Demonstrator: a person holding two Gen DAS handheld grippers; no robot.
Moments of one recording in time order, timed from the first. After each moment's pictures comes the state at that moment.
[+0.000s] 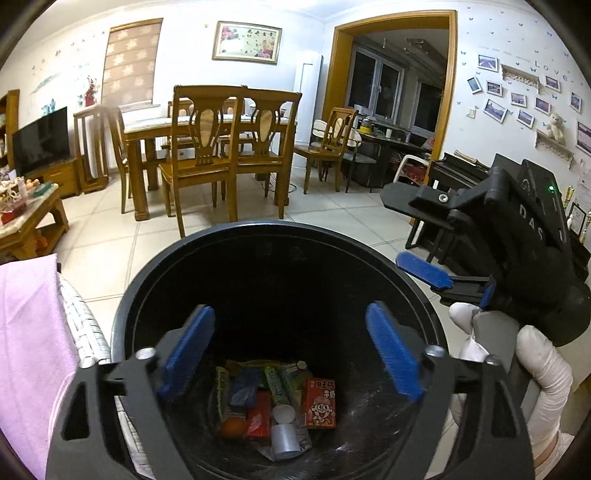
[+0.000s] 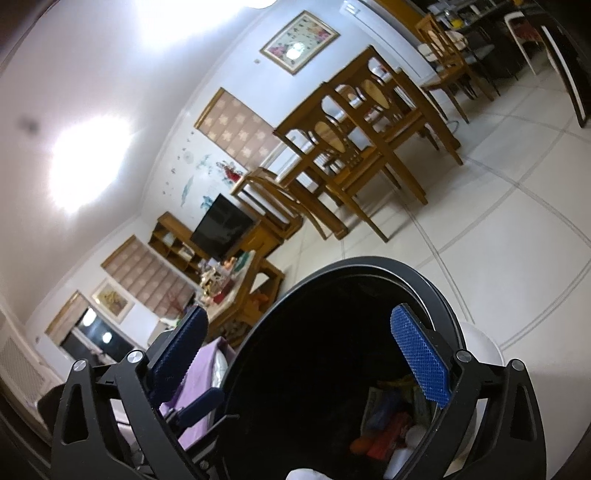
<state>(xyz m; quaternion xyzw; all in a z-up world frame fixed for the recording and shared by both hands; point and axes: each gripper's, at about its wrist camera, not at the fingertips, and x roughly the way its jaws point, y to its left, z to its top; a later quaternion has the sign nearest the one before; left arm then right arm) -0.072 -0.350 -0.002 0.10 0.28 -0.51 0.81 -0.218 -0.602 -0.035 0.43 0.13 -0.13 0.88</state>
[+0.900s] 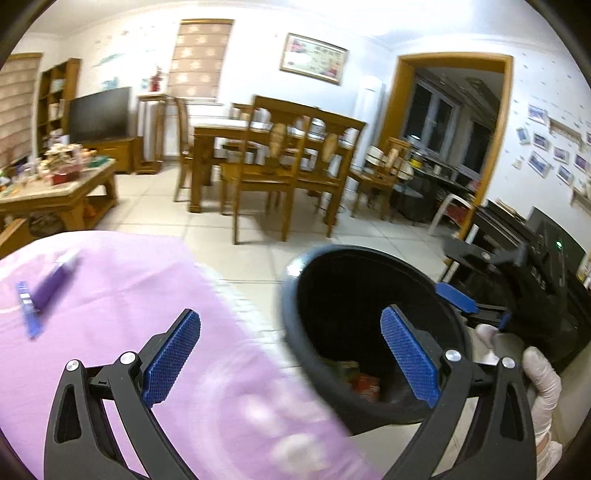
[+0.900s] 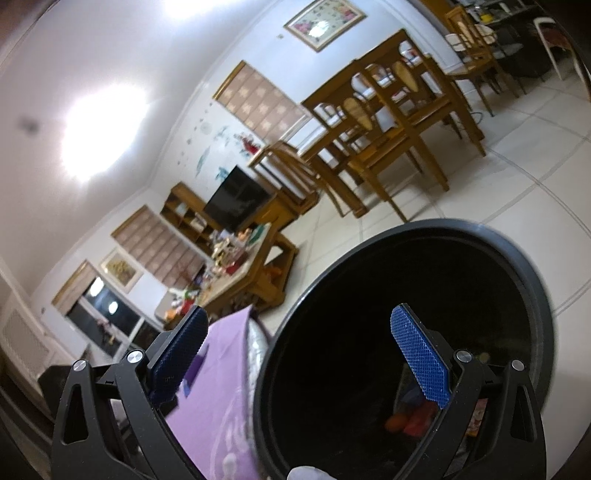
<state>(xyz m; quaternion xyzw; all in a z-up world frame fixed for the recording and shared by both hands) -0.010 -0.213 0.030 0.02 0.29 -0.41 0.86 -0.177 -0.545 -0.009 0.40 0.17 -0.08 0.90</state>
